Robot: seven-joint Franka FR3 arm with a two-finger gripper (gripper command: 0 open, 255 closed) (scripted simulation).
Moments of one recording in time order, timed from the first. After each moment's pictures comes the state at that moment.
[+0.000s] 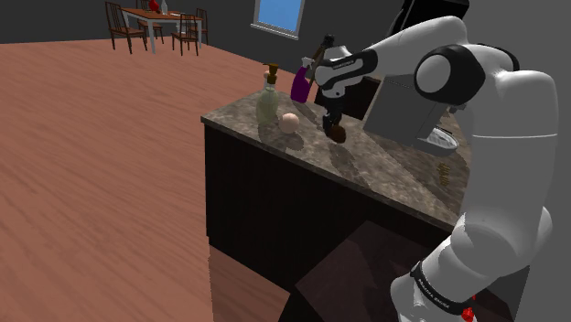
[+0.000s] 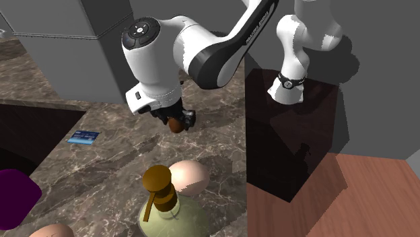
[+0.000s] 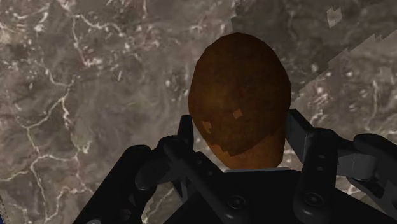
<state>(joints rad) -0.22 0.53 -0.17 -1.54 -0.12 1.87 -0.53</state>
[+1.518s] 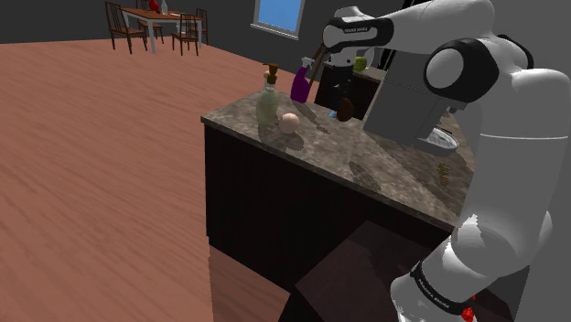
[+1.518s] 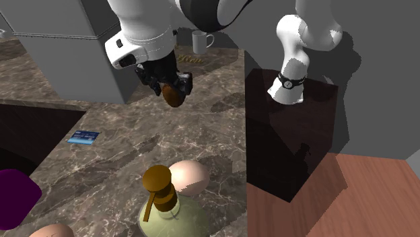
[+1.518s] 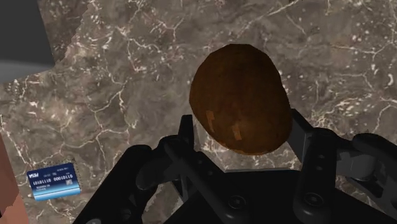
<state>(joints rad) -0.21 0.47 -0.17 -1.33 -0.13 1.59 -0.57</state>
